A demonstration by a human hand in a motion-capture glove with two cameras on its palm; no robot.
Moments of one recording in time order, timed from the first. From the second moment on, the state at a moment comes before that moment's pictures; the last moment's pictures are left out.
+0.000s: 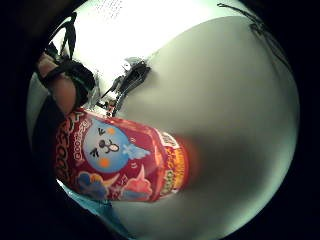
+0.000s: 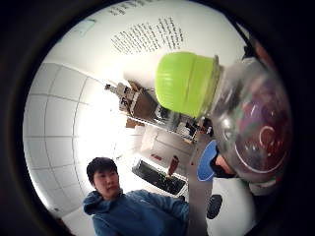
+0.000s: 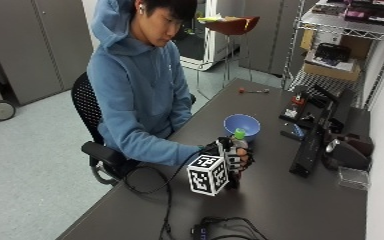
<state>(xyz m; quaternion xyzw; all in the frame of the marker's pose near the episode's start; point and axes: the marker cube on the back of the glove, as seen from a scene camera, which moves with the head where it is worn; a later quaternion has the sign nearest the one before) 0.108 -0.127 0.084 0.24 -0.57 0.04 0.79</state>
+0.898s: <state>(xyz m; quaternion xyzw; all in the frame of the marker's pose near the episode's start) 0.034 -0.157 -0.006 0.05 -0.23 -0.06 0.97</state>
